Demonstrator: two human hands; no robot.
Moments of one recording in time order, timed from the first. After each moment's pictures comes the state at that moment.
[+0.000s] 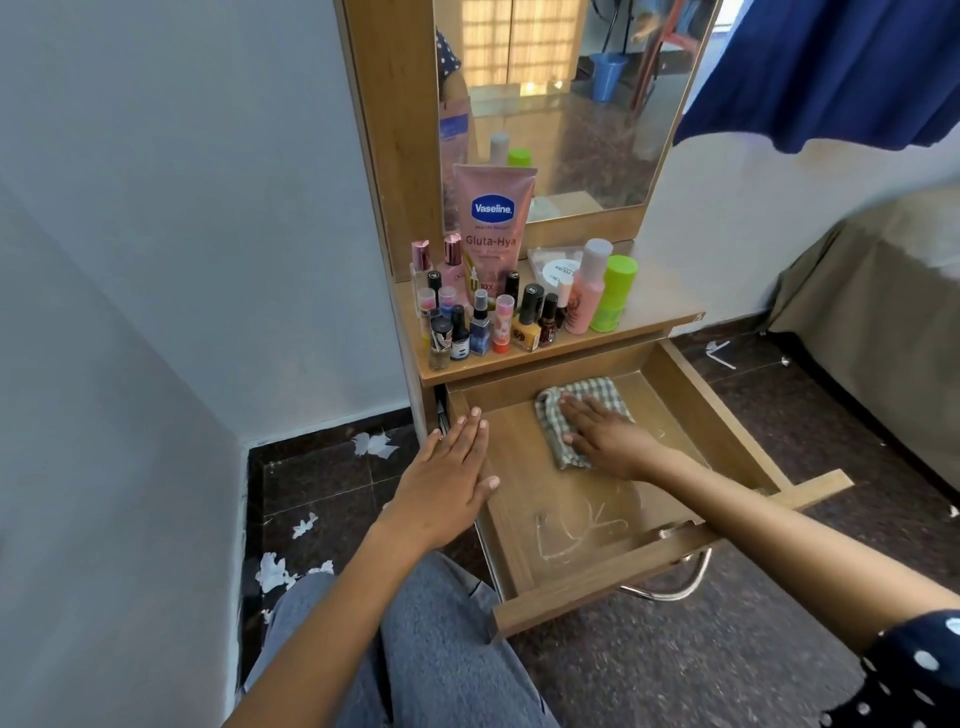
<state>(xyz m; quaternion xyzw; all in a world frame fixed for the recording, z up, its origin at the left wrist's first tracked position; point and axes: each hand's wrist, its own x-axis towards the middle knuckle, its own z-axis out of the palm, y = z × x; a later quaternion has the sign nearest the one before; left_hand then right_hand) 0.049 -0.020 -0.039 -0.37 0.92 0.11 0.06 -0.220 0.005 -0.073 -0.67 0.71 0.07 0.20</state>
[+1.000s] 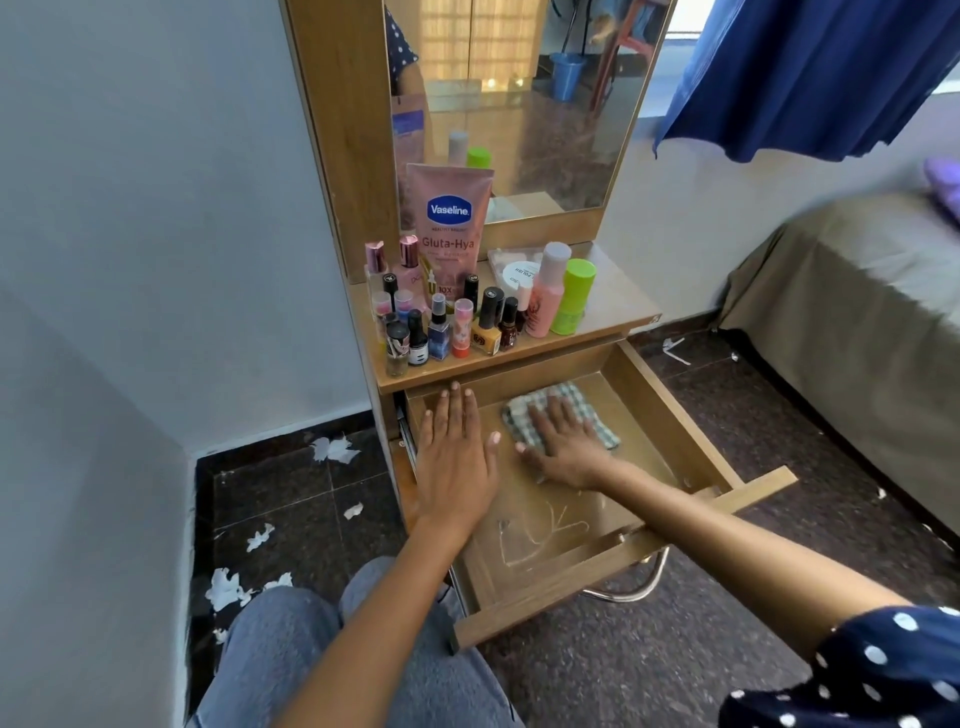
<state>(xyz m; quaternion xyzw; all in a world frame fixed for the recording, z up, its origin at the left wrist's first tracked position) -0.025 -0.018 -0.062 -0.49 0.86 0.08 -0.13 -0.204 0.011 -0.075 -0.59 0.77 0.05 0.25</state>
